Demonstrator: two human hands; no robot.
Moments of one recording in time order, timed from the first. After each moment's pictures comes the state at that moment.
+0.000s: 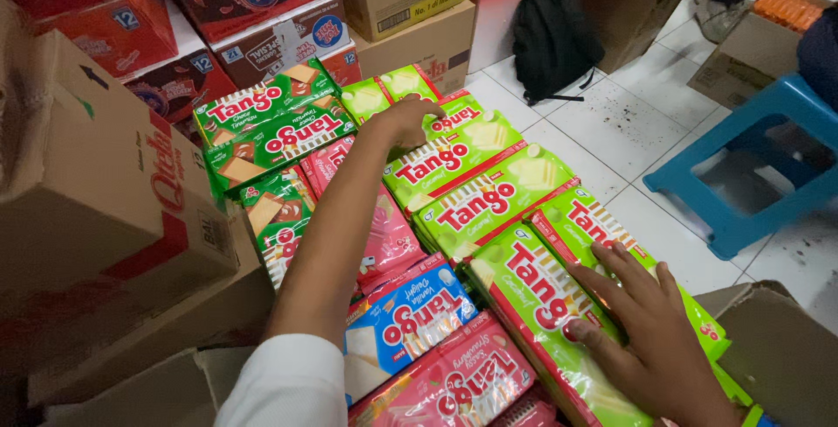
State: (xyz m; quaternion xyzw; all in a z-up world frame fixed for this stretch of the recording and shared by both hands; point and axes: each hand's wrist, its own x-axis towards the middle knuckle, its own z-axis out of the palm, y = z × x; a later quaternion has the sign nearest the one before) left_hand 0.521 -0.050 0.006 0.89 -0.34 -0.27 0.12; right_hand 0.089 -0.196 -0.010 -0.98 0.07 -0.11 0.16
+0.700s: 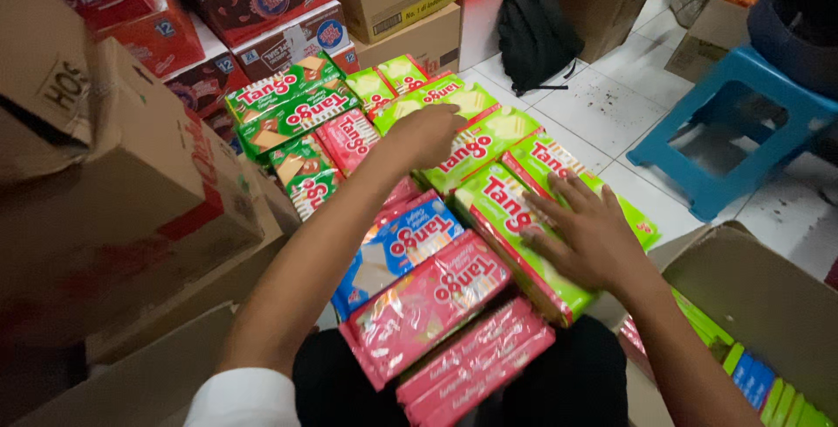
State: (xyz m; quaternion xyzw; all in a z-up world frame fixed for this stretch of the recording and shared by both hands) left_hand 0.365 -0.010 0.054 0.83 -0.55 -0.04 0.09; right_hand 0.086 -0.153 0.042 -0.99 0.11 0.01 0.07
